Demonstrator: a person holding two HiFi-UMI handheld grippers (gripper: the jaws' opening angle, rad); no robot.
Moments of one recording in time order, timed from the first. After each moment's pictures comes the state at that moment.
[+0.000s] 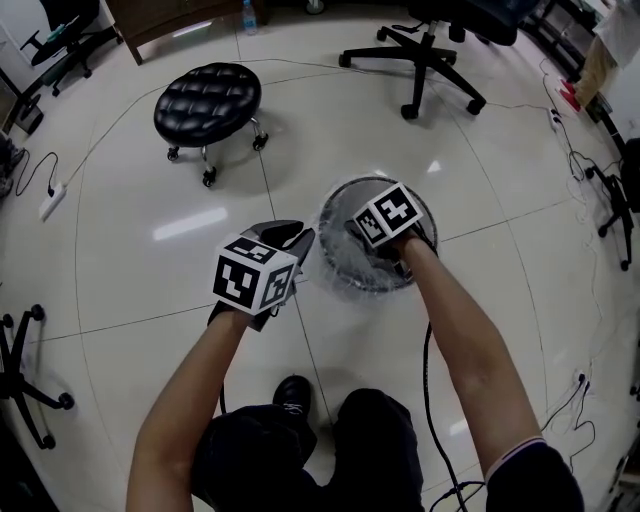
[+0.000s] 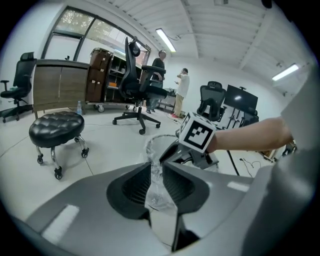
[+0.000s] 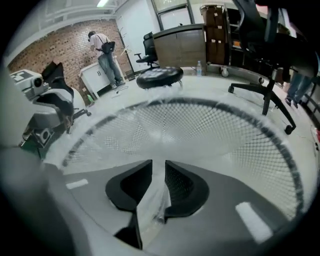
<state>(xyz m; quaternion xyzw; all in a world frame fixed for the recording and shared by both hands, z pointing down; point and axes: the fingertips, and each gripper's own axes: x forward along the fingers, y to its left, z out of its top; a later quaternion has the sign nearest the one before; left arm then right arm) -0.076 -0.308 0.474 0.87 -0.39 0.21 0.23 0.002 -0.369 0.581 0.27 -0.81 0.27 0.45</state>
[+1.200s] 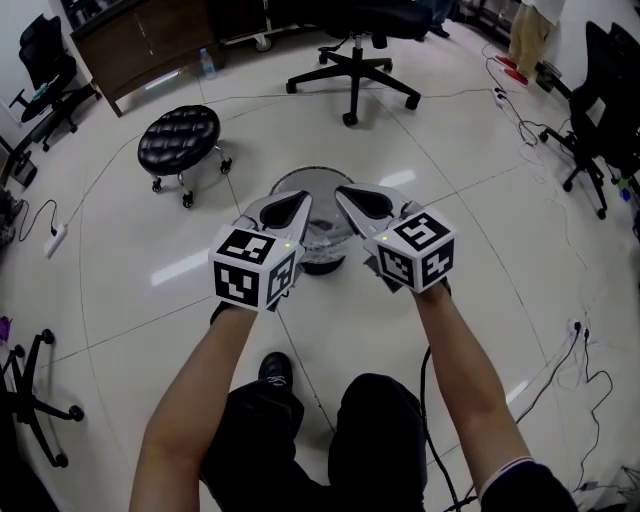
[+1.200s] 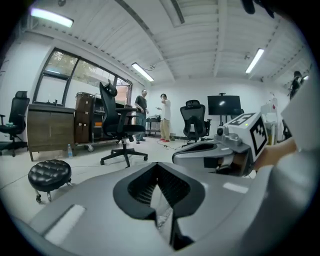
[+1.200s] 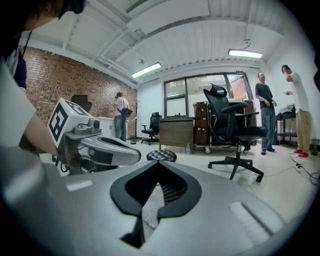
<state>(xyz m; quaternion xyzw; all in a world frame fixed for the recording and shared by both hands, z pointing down) 0.037 -0.223 0.316 0.91 -0.40 0.10 0.07 0.078 -0.223 0.315 0.38 -0.92 0.04 0.10</state>
